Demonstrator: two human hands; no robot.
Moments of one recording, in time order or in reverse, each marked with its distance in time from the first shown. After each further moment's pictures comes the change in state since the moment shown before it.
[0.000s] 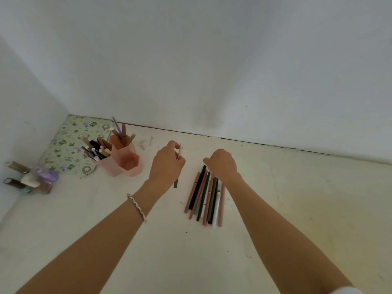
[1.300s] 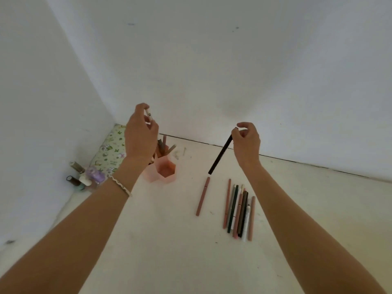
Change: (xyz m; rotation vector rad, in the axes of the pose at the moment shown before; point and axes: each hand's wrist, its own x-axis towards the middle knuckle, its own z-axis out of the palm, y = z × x) left_hand 0.040 -0.028 -0.155 -0.015 0.558 0.122; right_hand -0.013 -0.093 -0.036 0.742 0.321 -0.233
